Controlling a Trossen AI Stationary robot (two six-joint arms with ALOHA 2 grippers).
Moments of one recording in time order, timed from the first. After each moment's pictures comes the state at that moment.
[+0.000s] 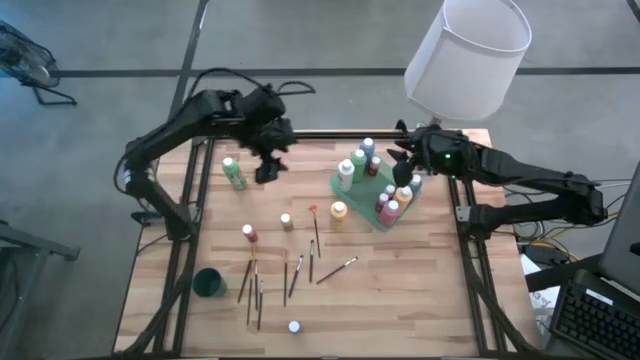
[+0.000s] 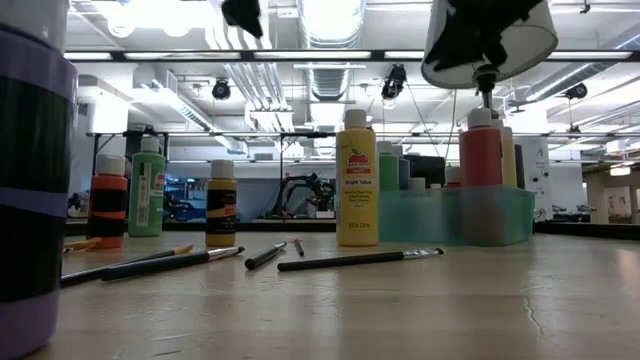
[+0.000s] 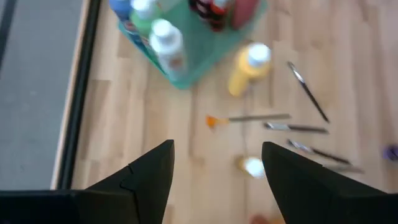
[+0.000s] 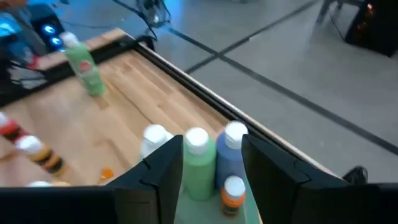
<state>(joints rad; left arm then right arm) 0.33 1.58 2.02 -1.43 0.13 0.24 -0.29 0.96 0.96 -0.47 0.34 0.27</state>
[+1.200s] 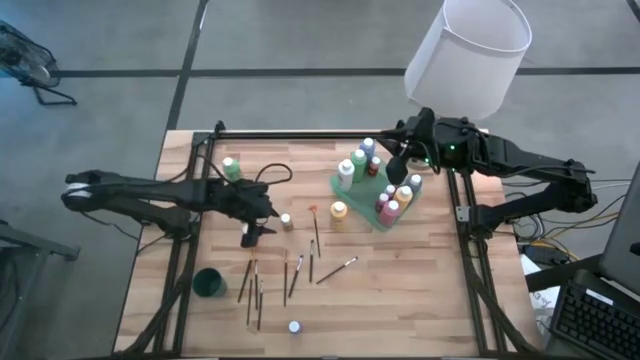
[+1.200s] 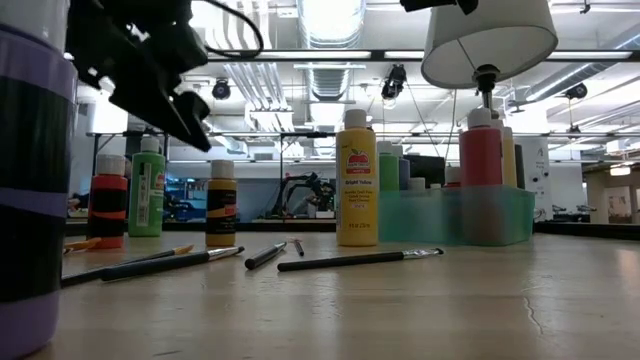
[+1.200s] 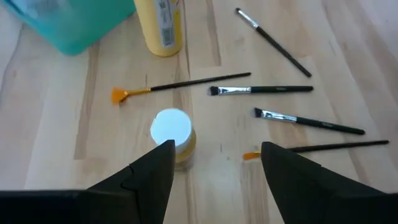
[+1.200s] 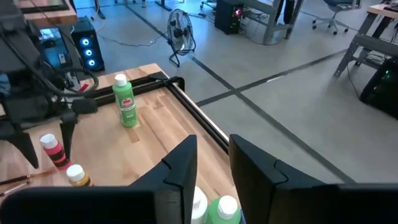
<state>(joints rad) 0.07 1.02 0.61 -0.32 0.14 0.08 -0.16 1.12 1.30 -0.55 0.39 0.13</state>
